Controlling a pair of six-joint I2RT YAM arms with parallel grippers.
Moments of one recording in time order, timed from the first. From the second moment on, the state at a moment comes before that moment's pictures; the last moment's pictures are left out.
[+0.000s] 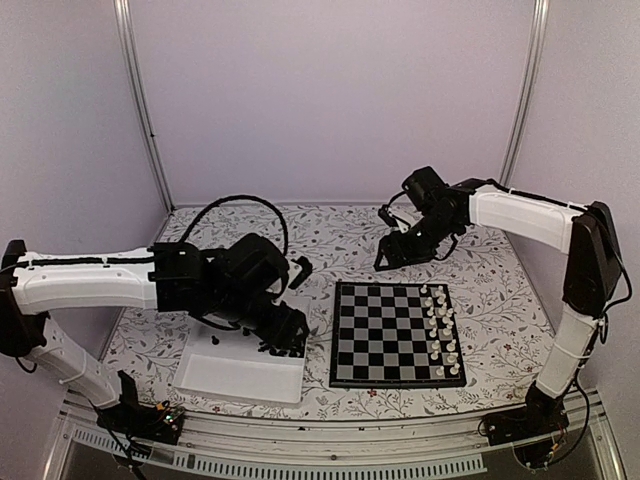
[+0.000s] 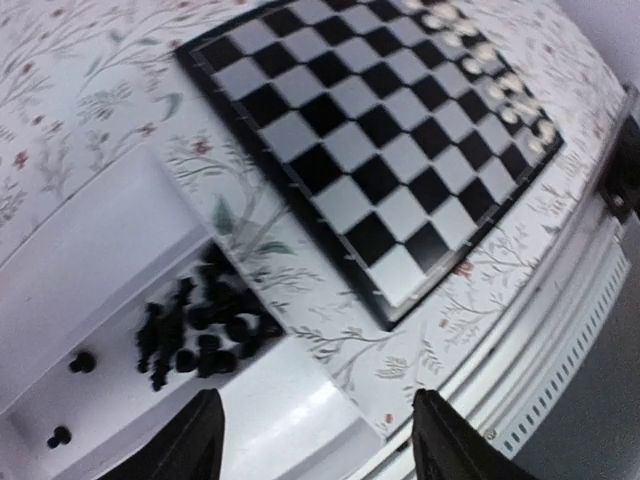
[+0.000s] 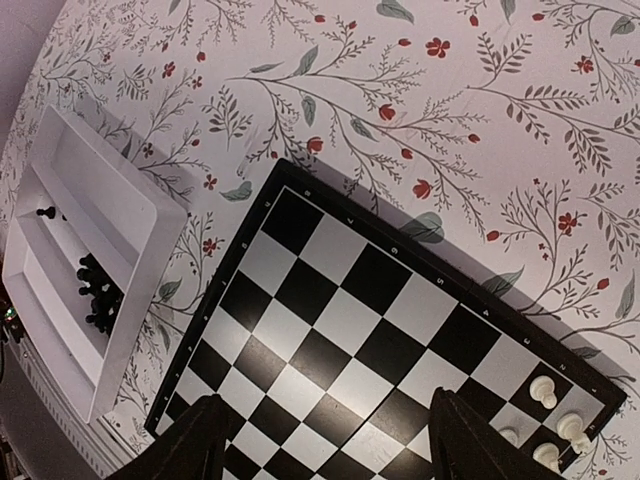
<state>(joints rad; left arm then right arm) -1.18 1.43 1.11 -0.62 -0.09 -0.45 0.59 1.83 1.51 -0.78 -0.27 0.17</state>
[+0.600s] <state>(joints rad) -0.62 1.47 0.92 -0.85 -0.14 -0.50 0.60 1.47 1.18 -0.57 -0.35 0.23</state>
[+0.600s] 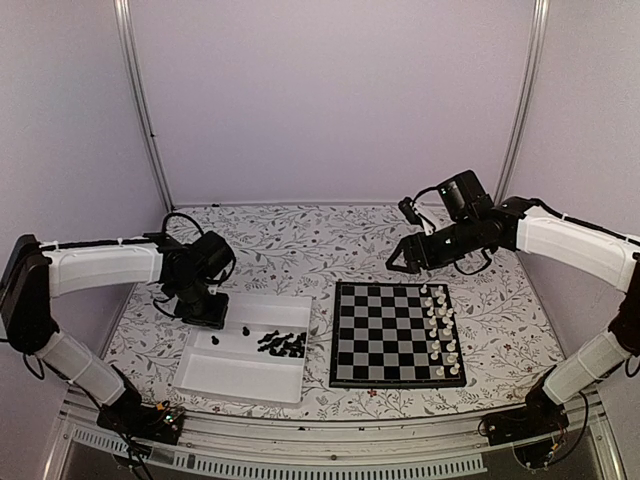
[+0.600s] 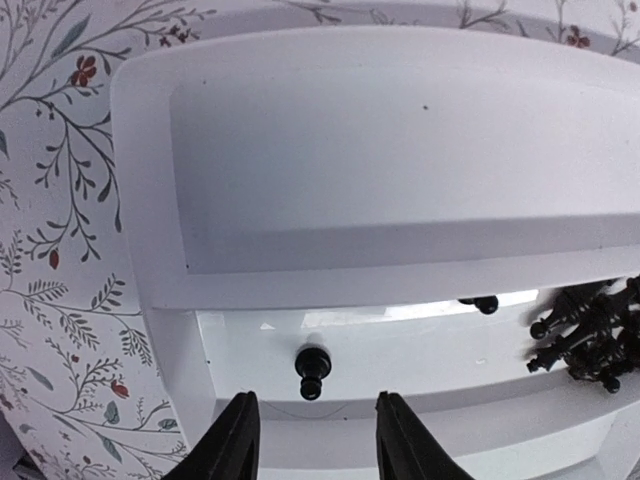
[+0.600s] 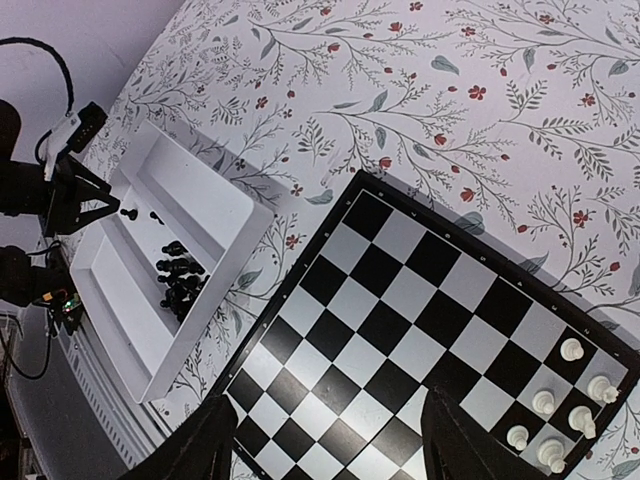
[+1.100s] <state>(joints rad) -0.61 1.51 0.85 -0.85 -0.08 -0.49 0.60 1.47 1.16 -0.54 -0.35 0.26</state>
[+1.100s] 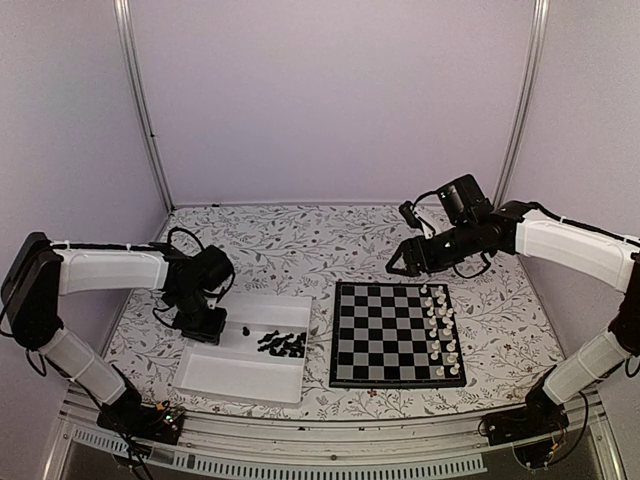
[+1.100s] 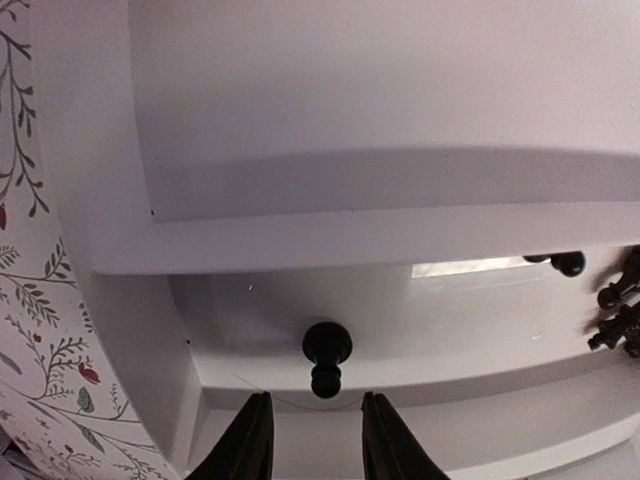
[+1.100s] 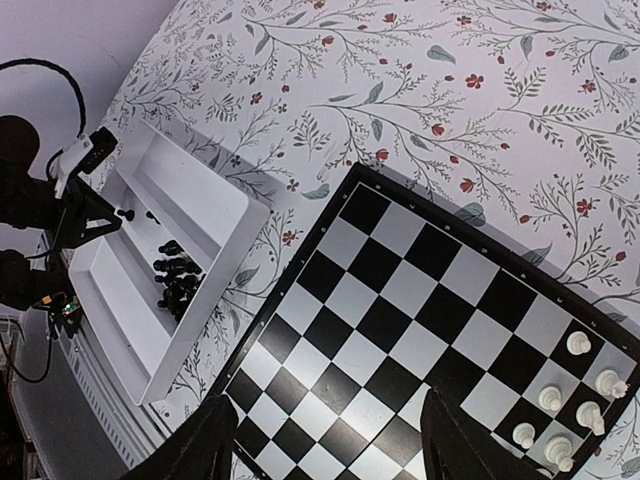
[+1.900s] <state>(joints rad) -0.61 1.58 0.89 -0.84 -0.08 -0.49 0.60 1.45 1.10 -0.54 -0.35 0.28</state>
